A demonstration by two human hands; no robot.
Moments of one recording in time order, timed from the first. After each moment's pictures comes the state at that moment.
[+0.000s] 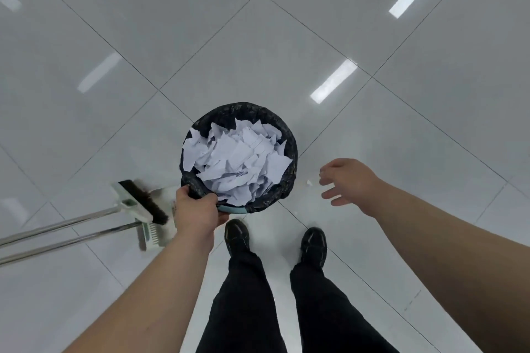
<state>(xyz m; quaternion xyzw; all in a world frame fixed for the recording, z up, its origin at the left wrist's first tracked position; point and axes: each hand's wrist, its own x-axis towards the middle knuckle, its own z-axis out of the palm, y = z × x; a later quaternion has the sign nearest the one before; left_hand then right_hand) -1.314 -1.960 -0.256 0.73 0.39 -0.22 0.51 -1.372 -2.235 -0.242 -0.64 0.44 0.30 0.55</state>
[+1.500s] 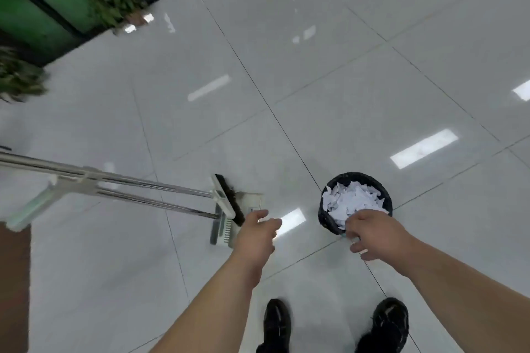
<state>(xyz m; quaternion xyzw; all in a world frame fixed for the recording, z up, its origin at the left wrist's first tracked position) -1.356 -1.817 -0.255 0.70 0.38 -0.28 0.55 -1.355 -2.055 -0.291 -0.71 0.29 0.40 0.50</state>
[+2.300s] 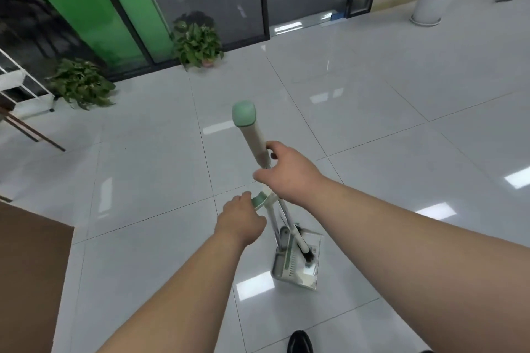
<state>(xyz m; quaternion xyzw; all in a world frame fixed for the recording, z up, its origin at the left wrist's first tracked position) -1.311 -1.405 -0.089 0.94 0.14 -0.23 0.19 -1.263 -1.539 0.004 -0.89 -0.05 0.19 0.42</state>
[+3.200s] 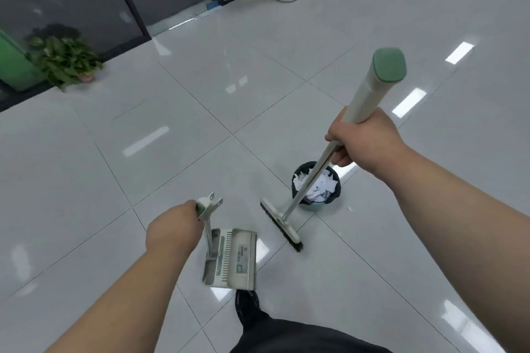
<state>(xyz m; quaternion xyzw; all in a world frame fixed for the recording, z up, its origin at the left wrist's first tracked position) -1.449 -1.566 -0.065 0.98 -0.03 -0.18 -0.02 -1.482 -1.901 0.066 -0.80 0.27 -0.01 0.53</state>
